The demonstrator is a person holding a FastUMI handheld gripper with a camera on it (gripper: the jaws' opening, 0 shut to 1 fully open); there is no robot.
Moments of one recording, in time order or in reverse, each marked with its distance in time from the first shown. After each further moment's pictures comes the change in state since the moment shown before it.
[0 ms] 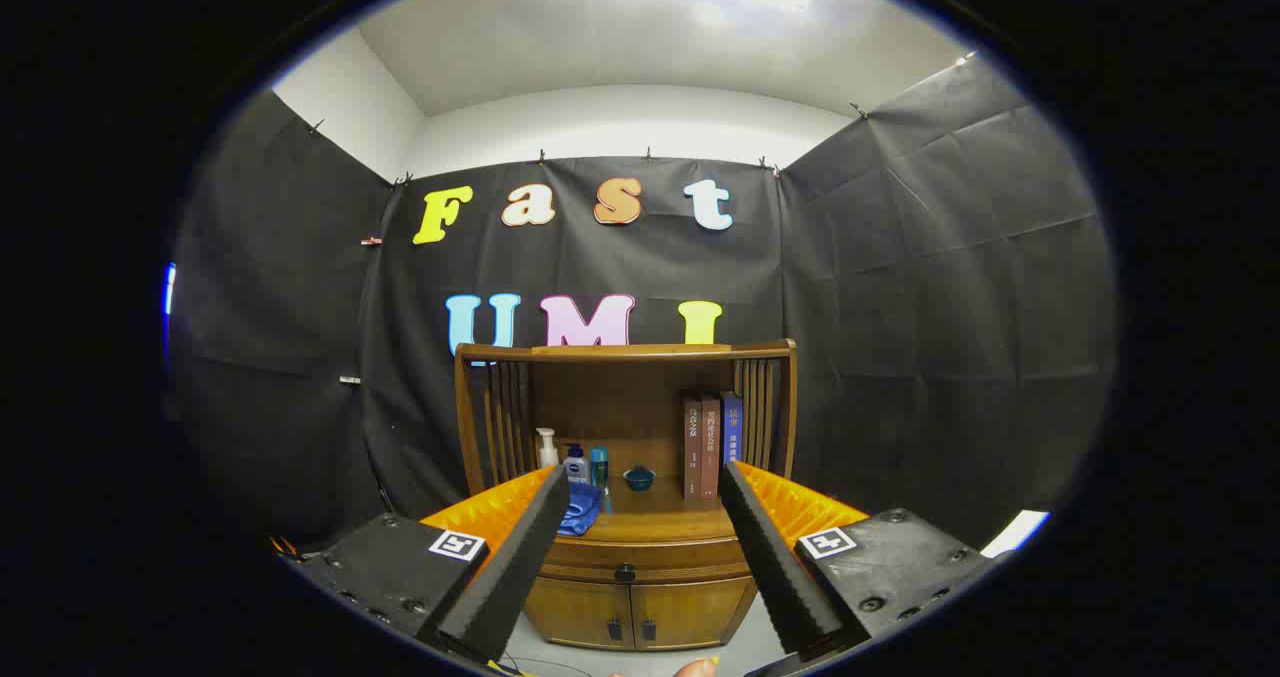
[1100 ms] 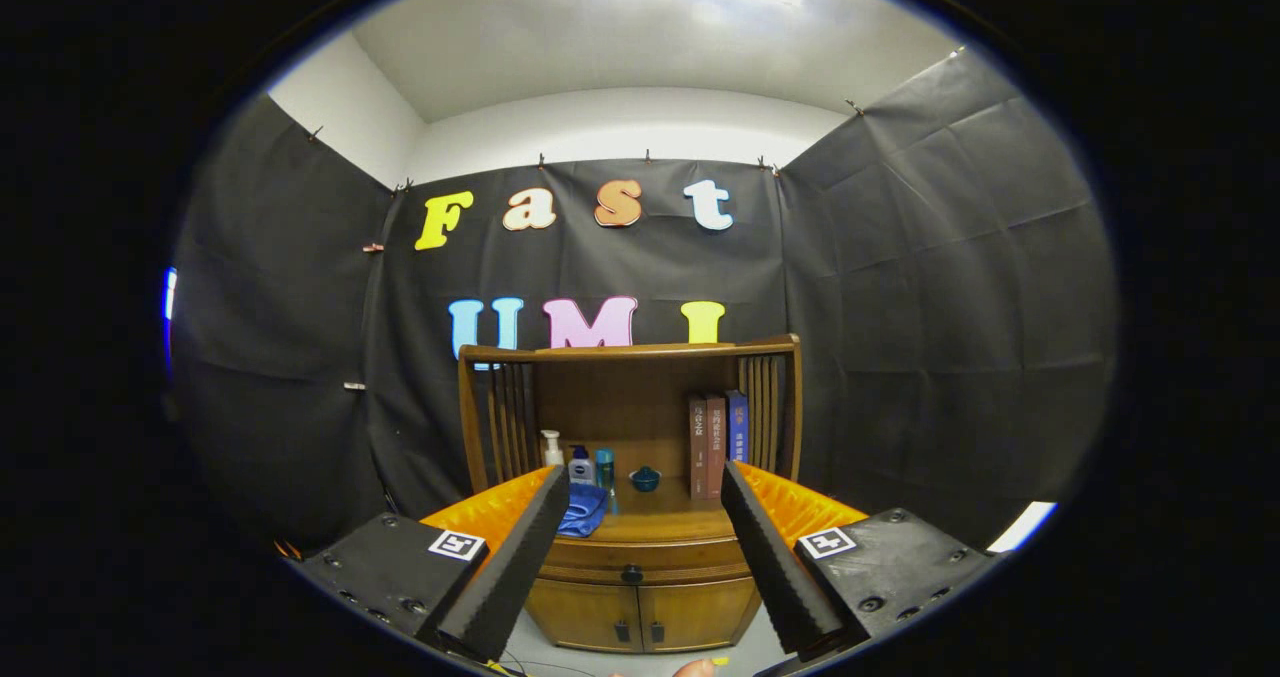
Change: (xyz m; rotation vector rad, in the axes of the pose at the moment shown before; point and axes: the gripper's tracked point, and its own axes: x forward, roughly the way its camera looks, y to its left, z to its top) arm 0.003 0.010 -0.019 0.041 -0.015 0.025
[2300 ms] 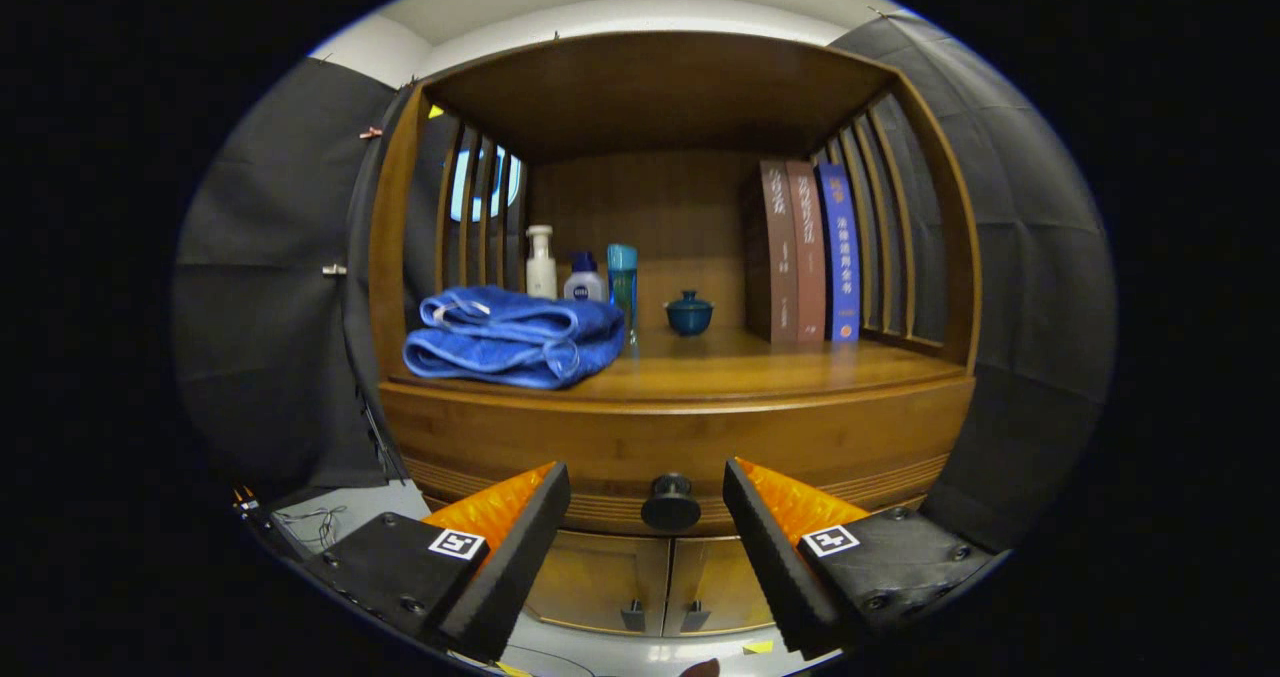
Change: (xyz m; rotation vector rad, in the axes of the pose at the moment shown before) arm 0.209 0.015 -0.390 -0.038 0.310 0.055
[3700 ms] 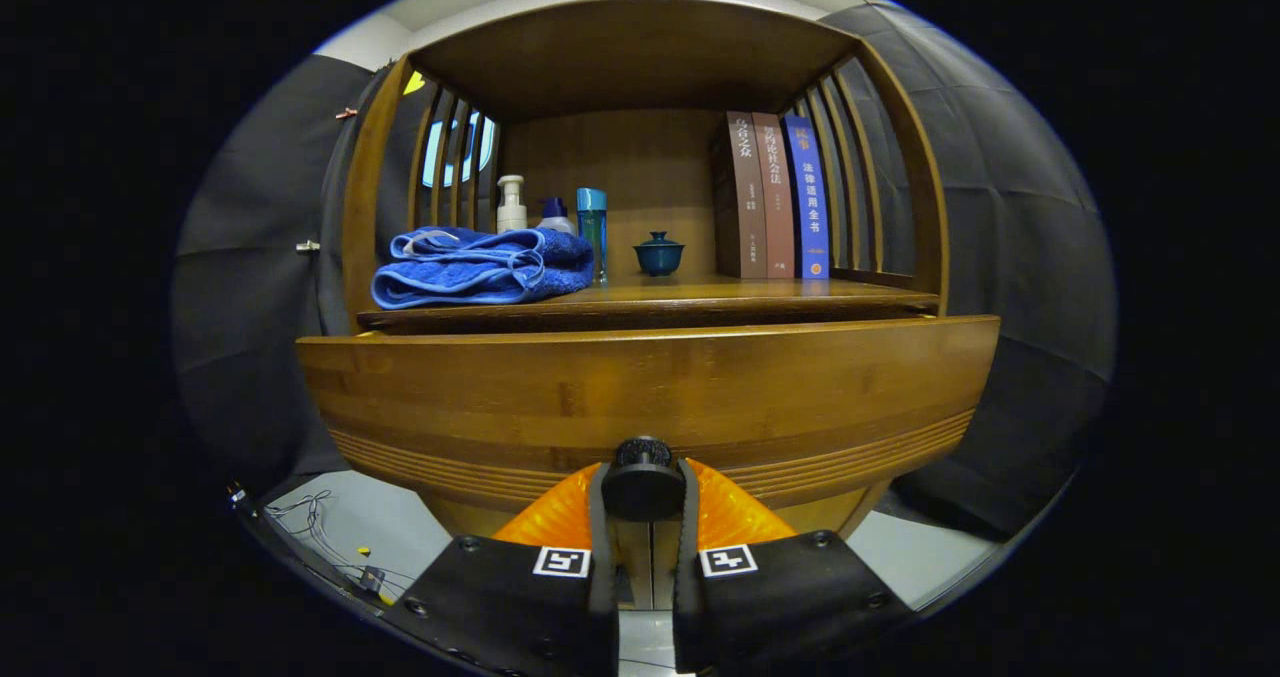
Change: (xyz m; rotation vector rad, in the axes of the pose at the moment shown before) arm -0.051 -0.013 -0.042 0.042 0.035 -0.074
